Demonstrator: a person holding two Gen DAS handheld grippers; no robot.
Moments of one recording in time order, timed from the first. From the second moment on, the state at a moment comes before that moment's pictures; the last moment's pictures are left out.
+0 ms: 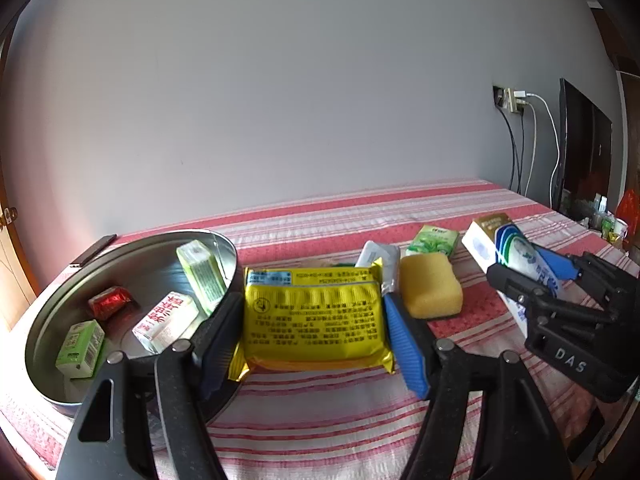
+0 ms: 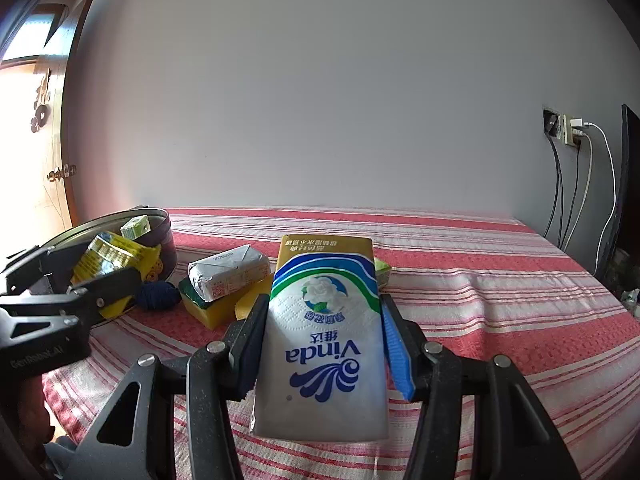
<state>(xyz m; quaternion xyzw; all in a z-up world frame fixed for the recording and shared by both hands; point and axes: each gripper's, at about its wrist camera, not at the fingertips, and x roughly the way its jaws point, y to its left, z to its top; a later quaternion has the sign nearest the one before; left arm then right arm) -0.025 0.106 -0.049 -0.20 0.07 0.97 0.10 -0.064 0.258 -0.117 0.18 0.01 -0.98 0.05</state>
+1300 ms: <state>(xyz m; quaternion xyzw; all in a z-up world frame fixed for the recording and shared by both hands) -0.007 0.024 -0.014 -0.15 0.03 0.99 0.02 -0.076 0.183 -0.040 0.14 0.05 -0.97 0.17</state>
